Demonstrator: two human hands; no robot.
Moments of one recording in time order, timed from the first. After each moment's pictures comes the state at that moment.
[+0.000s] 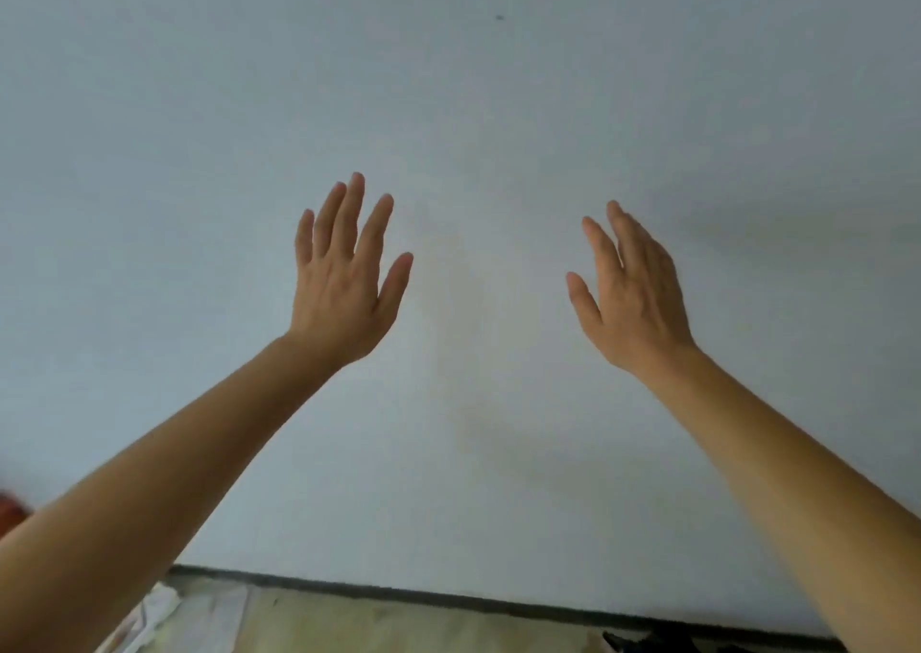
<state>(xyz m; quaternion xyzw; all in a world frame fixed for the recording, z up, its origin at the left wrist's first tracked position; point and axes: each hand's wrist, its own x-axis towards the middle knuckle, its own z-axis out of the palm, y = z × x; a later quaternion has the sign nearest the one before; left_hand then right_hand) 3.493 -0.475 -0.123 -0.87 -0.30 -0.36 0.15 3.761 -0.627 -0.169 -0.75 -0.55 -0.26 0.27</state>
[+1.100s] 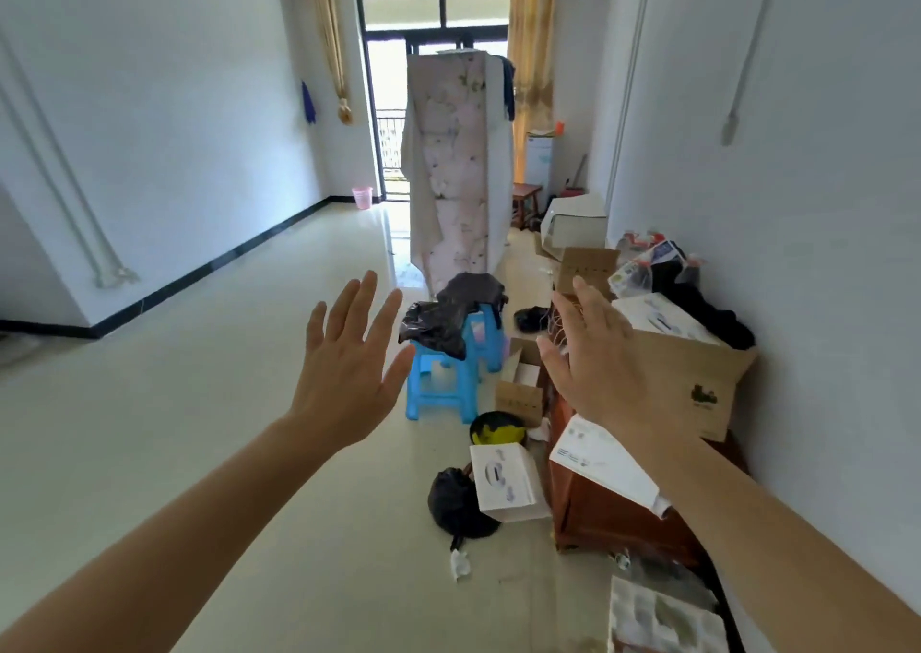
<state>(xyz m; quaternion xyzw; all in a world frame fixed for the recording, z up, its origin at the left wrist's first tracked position) 2.454 -0.527 -0.170 -0.34 -0.89 -0.09 0.28 2.563 -0.250 -0.183 -0.14 -0.95 0.02 0.27</state>
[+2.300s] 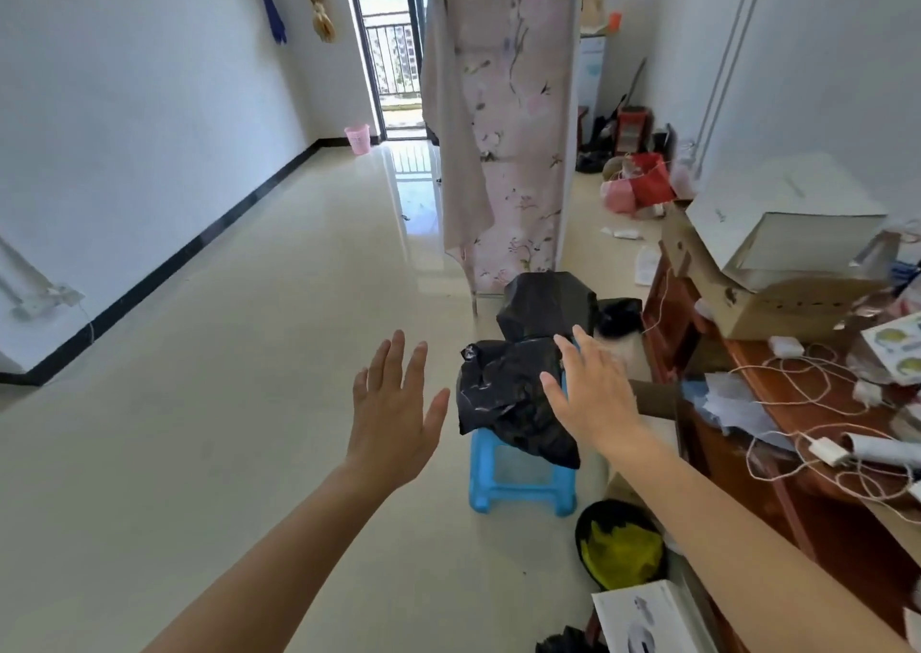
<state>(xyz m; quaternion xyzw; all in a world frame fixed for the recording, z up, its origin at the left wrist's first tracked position) 1.646 -0.355 -0.302 -0.30 -0.94 -0.11 0.07 1.729 -0.108 -0.342 -0.21 -0.96 0.12 0.12</state>
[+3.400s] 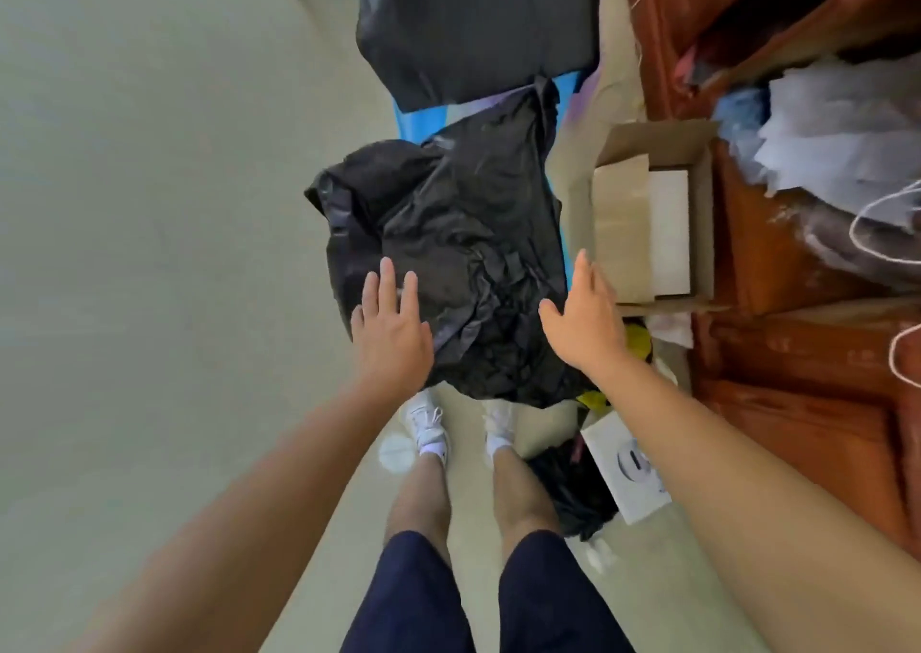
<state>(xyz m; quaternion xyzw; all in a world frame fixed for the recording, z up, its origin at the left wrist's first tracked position) 1.278 -0.071 -0.780 -0.37 -0.88 0.00 -0.29 1.425 0.102 -0.755 -0.54 -0.76 0.30 -0.22</state>
